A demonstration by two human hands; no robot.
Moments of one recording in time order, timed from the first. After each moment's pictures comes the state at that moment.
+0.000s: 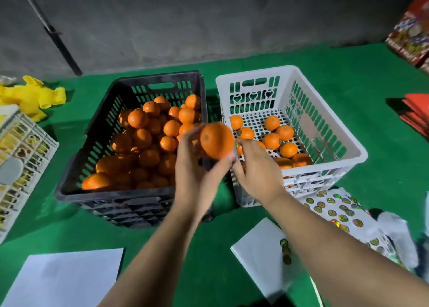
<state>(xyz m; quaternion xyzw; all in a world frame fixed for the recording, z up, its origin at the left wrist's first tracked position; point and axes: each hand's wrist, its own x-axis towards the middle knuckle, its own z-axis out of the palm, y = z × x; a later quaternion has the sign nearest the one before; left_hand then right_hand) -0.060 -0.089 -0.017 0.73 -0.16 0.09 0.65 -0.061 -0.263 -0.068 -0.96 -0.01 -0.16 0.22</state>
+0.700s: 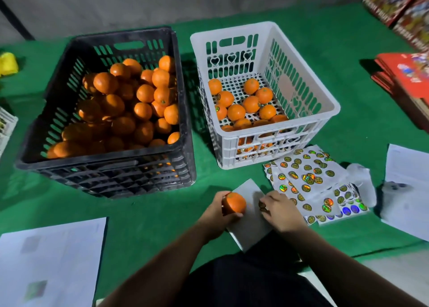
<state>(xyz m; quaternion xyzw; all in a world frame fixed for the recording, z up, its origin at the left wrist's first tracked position) -0.161 -0.101 -0.223 0.75 -0.08 -0.40 0.51 -0.234 -0.323 -0.215 -0.97 0.08 0.19 0.09</state>
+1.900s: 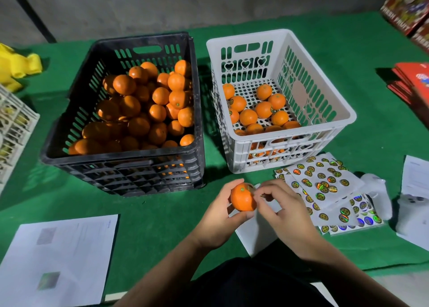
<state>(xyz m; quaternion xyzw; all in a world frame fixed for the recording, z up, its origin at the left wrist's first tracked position) -0.171 -0.084 -0.149 0.67 -0.16 -0.30 0.66 -0.240 -0.264 -0.108 -0.89 0.03 -0.14 0.43</state>
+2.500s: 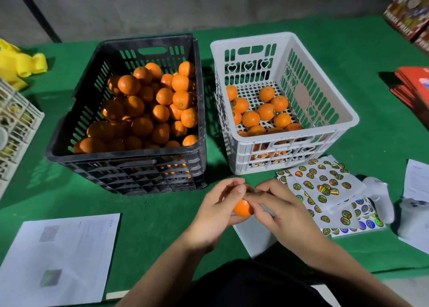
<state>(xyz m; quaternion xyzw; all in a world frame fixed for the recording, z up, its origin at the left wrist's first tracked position) -0.170 -0.086 -0.106 0.58 0.02 -0.33 0.74 -0.241 -0.254 -0.076 -0.92 -0.10 -0.14 0.36</state>
